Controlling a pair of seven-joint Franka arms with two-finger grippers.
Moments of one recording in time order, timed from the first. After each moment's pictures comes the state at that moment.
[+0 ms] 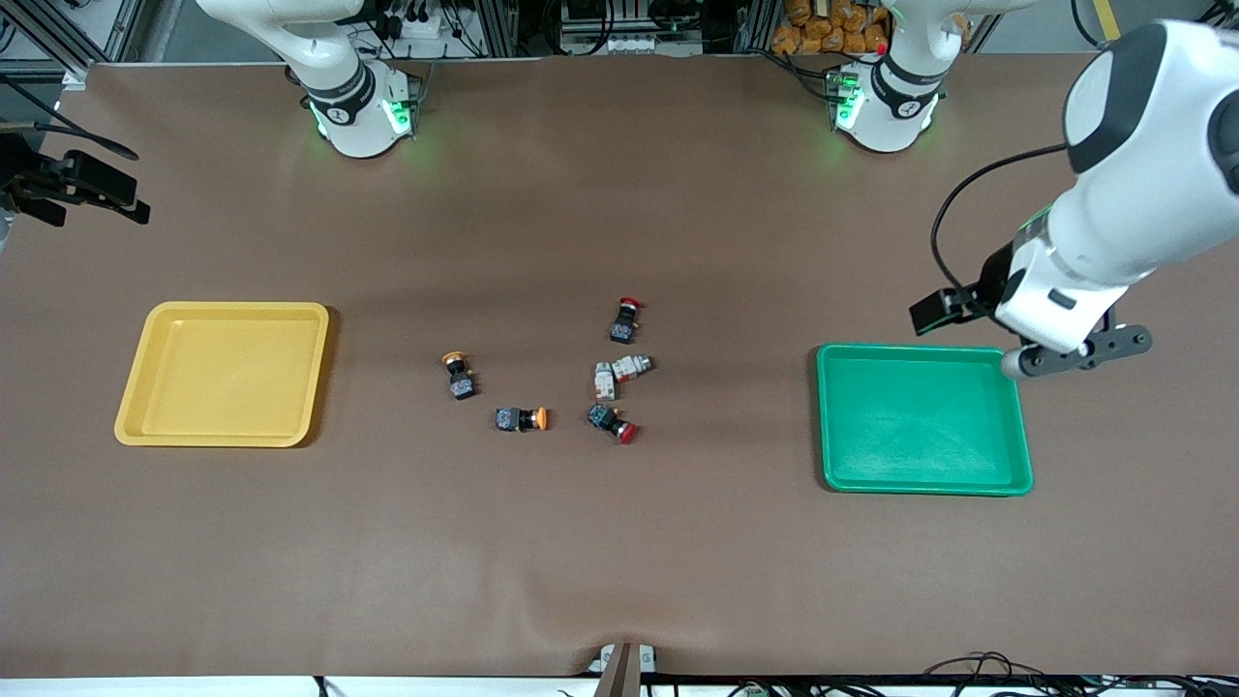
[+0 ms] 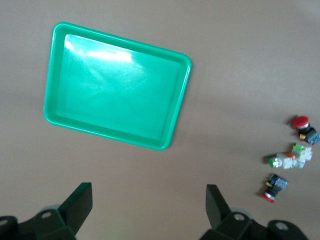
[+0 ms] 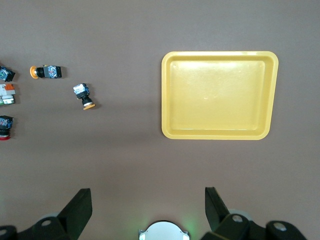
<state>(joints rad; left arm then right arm) -0.03 0.22 -0.24 -1.49 0.00 1.65 -0.50 0.03 -0.03 -0.08 -1.52 0.04 1.38 -0.04</state>
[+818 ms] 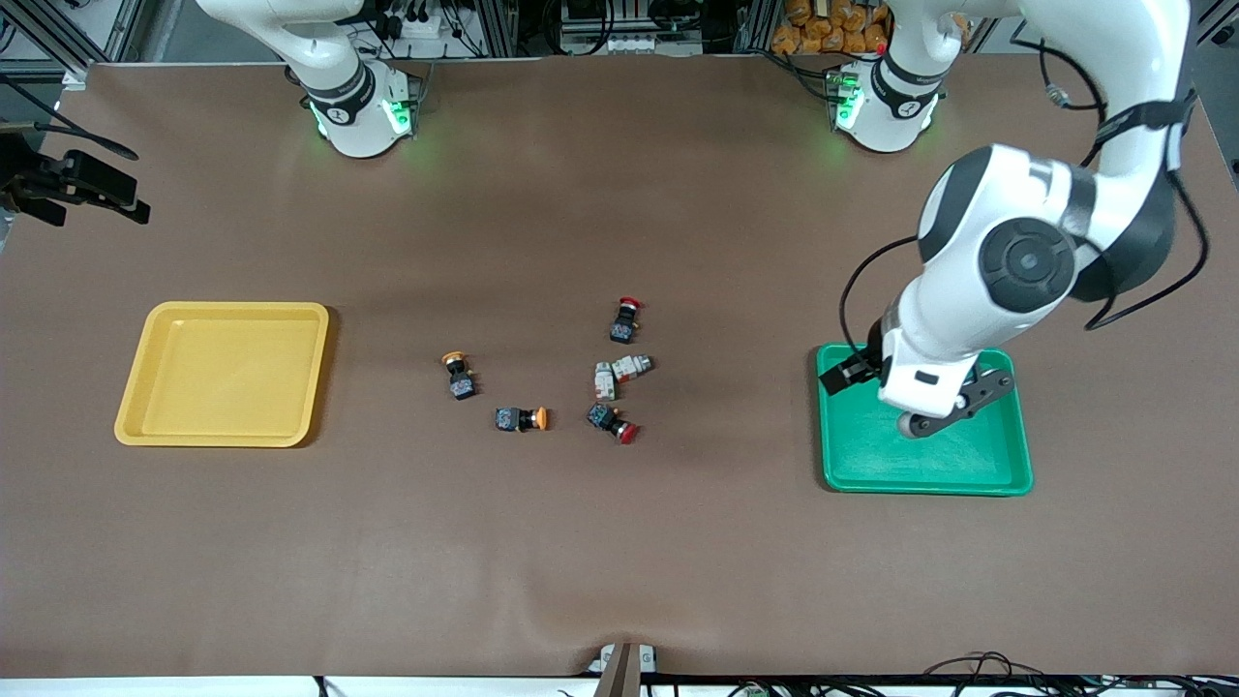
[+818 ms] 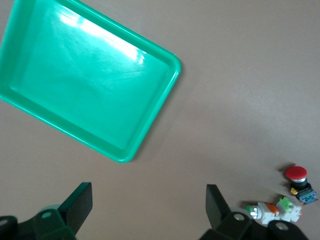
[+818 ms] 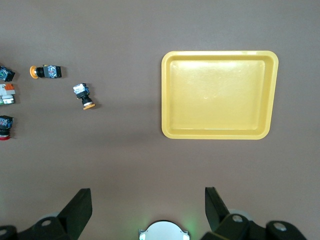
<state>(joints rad) -0.16 0.41 -0.24 -1.48 0.07 1.81 -0.88 0.03 -0.03 -0.08 -1.52 0.04 1.38 -0.04</state>
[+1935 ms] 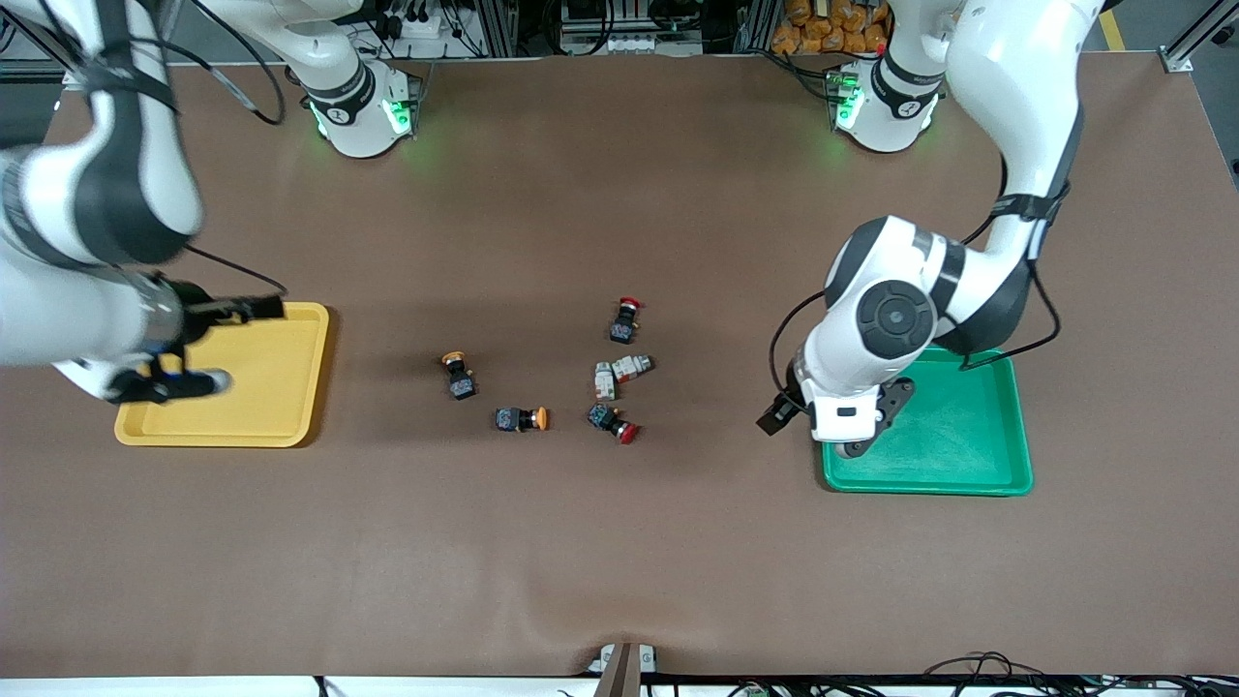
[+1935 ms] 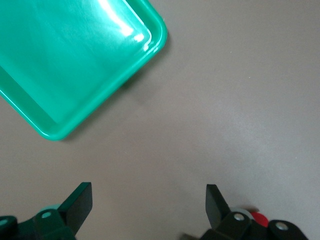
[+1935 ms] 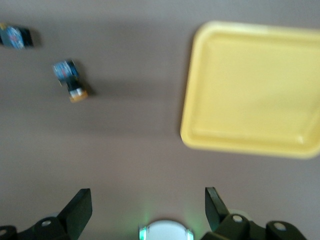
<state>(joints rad) -0.24 0.56 -0.24 -1.52 0.08 2.04 -1.34 0.16 0.34 -0.07 -1.51 0.06 1.51 -0.03</state>
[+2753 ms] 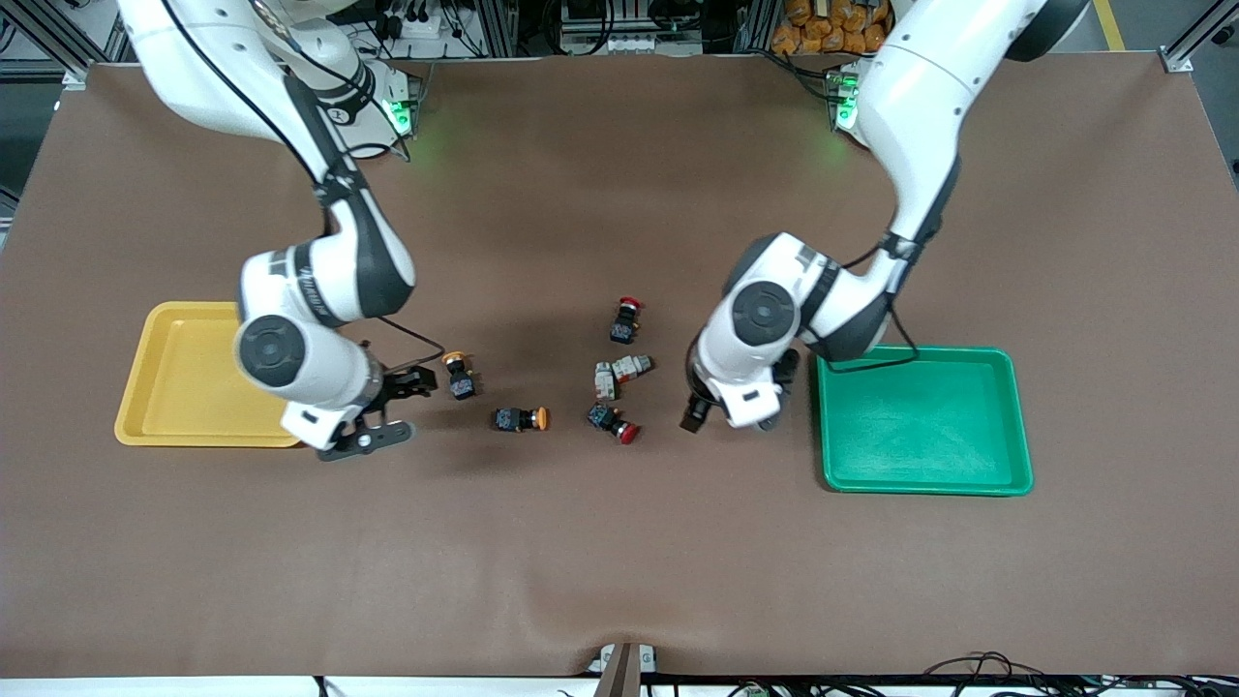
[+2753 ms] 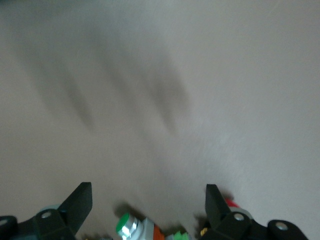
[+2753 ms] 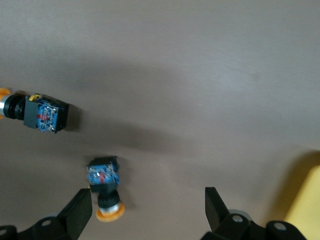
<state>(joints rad) -0.43 0.70 -0.24 -1.53 0.08 2.25 -1.85 0.37 0.51 -0.07 -1.75 0.06 2.17 -0.02</state>
